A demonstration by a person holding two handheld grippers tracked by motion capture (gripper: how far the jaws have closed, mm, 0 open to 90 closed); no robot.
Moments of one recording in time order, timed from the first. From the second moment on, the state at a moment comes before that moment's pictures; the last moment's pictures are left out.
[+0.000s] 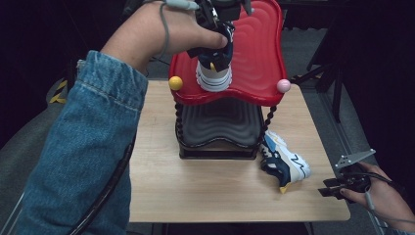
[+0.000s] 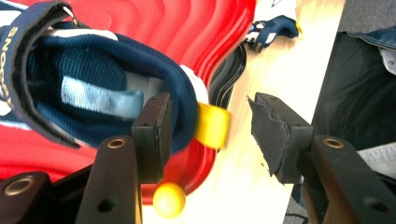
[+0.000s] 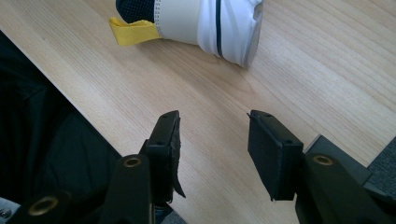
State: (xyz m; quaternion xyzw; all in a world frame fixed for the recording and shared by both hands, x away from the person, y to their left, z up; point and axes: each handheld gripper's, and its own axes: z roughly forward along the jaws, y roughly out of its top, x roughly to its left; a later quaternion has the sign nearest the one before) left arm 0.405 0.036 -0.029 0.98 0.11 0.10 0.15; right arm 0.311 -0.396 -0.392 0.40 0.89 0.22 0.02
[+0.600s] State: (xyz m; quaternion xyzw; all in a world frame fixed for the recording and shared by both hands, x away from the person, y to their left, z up) left arm 0.380 0.091 -0.041 0.98 0.13 0.09 0.14; right arm 0.320 -0.390 -0.393 0.40 0.89 0.22 0.02
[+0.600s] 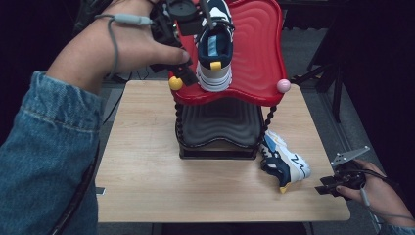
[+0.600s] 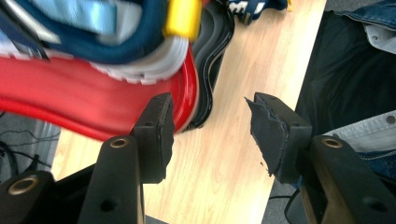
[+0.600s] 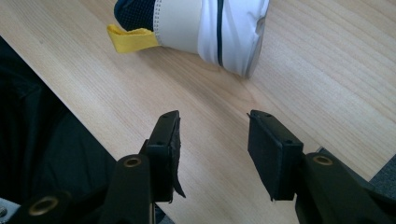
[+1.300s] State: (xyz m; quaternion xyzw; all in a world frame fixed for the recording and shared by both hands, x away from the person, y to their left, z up) left arm 0.384 0.164 -0.121 0.97 0.20 0.05 0.15; right arm 0.341 -0.376 -0.394 0.38 0.90 0.21 0.01
